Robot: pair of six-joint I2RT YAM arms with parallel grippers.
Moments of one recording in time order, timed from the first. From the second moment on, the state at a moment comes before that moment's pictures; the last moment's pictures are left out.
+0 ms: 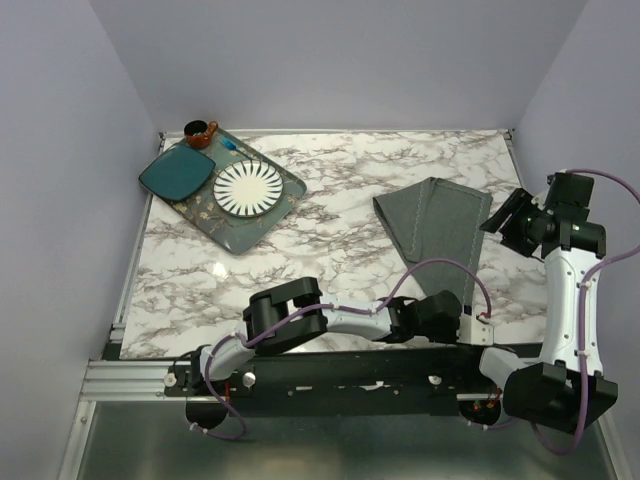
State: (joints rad) left arm -1.39 2.20 1.48 0.19 0.06 0.42; right arm -0.29 1.08 1.17 -0.96 -0.18 0.38
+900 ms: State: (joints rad) left arm -1.39 2.20 1.36 0.34 0.06 0.36; right arm -0.50 1.27 1.41 -0.97 -0.42 0.36
